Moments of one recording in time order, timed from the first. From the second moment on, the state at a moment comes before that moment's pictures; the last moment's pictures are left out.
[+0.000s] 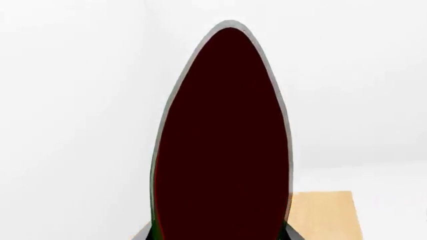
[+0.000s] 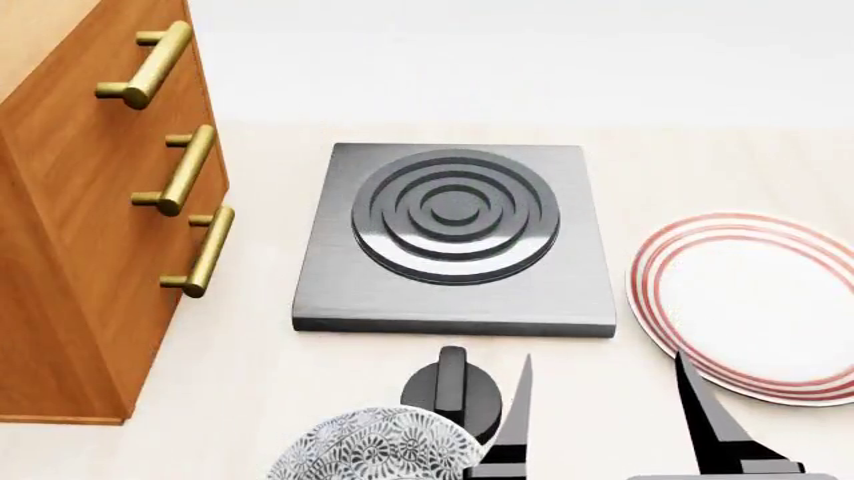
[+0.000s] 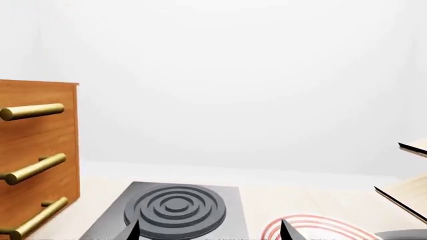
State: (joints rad) left arm -1.57 -0.47 0.59 -0.45 -0.51 -0.82 -0.42; right arm 0.05 0.49 -0.24 -0.74 0.42 0.42 0.49
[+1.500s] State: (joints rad) left arm -1.36 -0.50 0.31 -0.50 -0.63 -0.74 -0.46; right arm 0.05 0.50 -0.27 -0.71 0.42 0.41 0.50
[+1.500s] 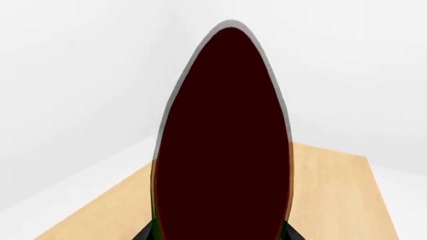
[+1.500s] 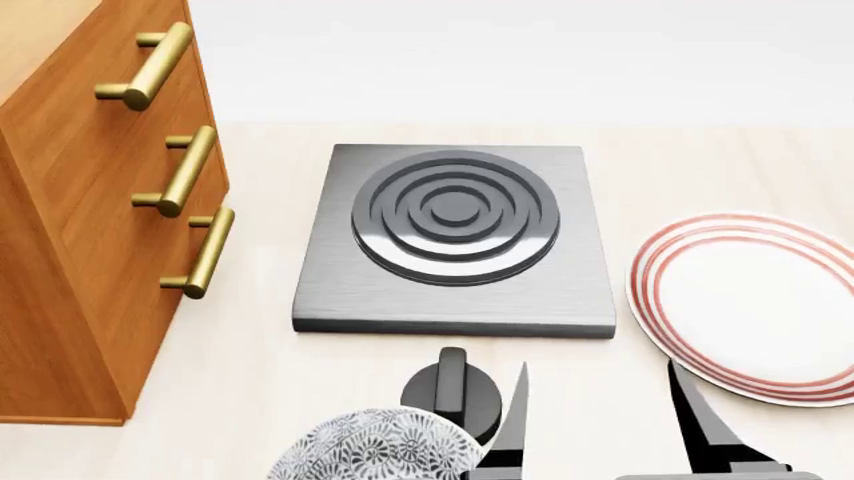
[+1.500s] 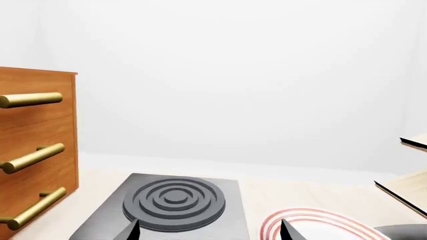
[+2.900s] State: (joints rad) left arm -1.17 -0.62 0.38 0.03 -0.67 -0.75 -0.61; right arm 0.07 0.51 -0.30 -0.72 0.41 0.42 0.51
